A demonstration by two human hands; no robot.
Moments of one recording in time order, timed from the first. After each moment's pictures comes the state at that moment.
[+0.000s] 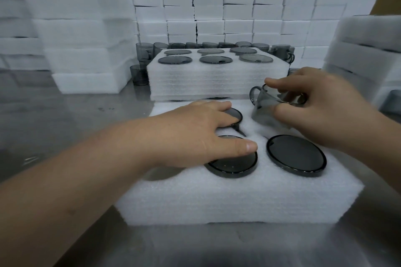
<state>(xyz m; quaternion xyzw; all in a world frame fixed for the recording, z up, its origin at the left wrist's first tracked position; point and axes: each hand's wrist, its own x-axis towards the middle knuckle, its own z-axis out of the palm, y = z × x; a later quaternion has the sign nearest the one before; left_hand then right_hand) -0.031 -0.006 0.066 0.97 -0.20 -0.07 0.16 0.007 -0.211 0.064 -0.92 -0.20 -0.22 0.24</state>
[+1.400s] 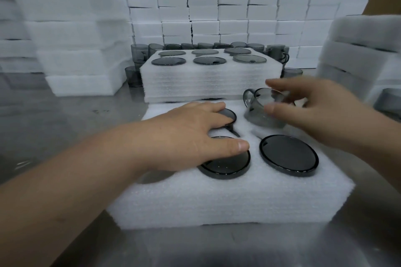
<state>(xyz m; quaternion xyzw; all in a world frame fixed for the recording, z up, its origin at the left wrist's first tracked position) -0.034 -0.008 0.067 0.97 -0.19 -0.06 0.17 0.009 -0.224 0.060 -0.91 -0.22 -0.16 0.31</state>
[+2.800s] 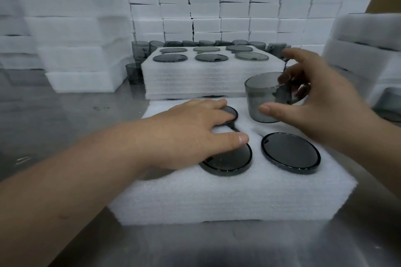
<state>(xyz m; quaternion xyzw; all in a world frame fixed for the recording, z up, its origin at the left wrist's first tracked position) -0.034 -0.010 0.065 0.97 -0.19 -0.05 0.16 0.014 -0.218 0.056 -0.87 -0.24 -0.28 0.32</state>
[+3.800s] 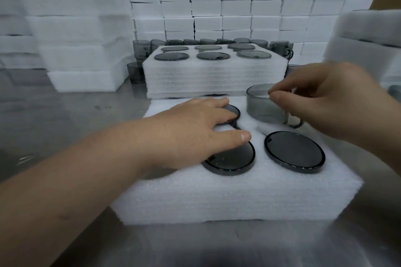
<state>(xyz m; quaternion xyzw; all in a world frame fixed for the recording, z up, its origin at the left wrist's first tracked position) -0.033 -0.010 0.064 0.97 -0.19 -0.05 0.16 -0.003 -0.214 0.074 -0.89 -0.28 -0.24 0.27</state>
